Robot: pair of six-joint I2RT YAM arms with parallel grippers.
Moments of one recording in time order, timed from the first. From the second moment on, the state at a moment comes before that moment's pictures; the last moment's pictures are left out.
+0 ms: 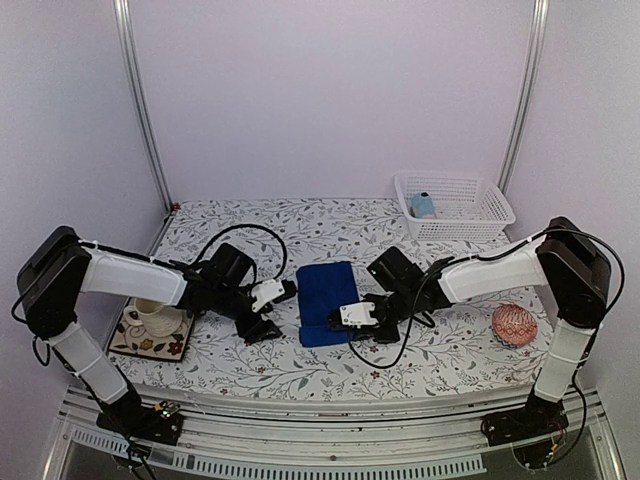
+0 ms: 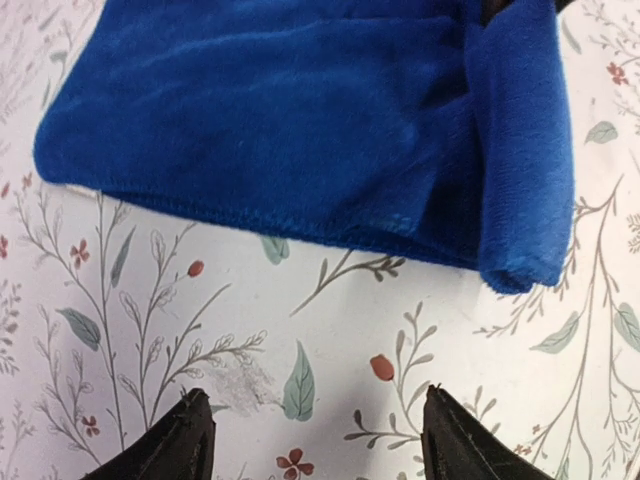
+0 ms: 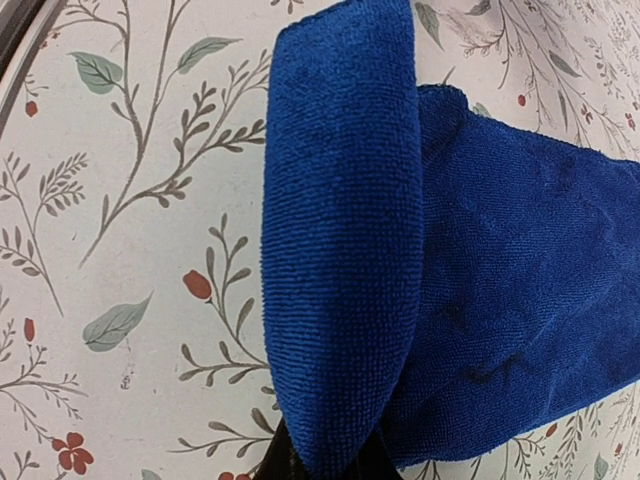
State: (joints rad) left arm -0.68 1.63 0.78 -0.13 0.24 0.44; right arm 0.86 1.83 1.03 -0.22 -0.28 -0.85
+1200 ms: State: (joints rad) left arm -1.01 1.64 0.65 0.19 -0.01 0.69; right arm 0.83 1.97 1.24 -0.50 -0.42 -0.70
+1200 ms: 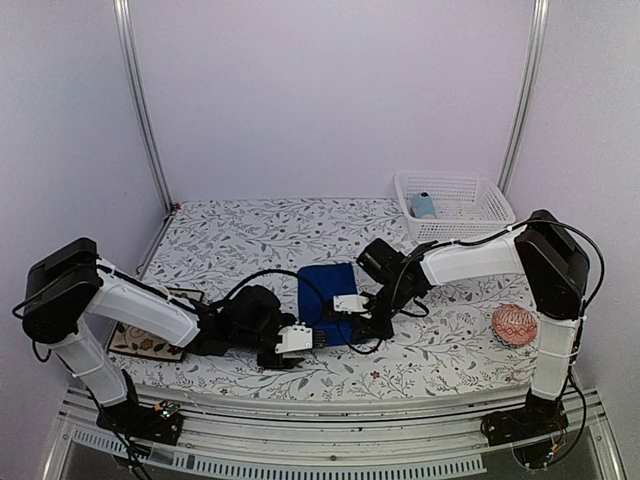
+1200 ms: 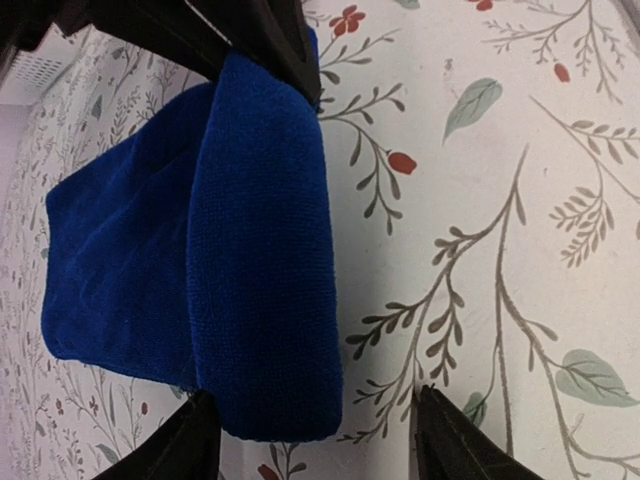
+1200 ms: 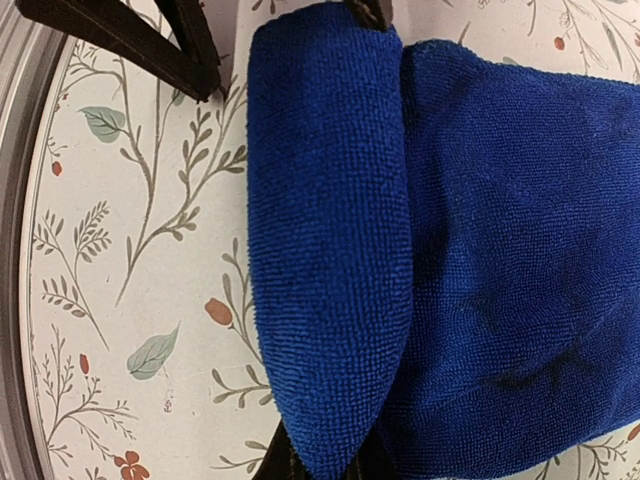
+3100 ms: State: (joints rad) left arm -0.98 1.77 0.84 0.03 0.06 0.67; right arm 0.77 1.88 1.15 -0.47 -0.37 -0.71
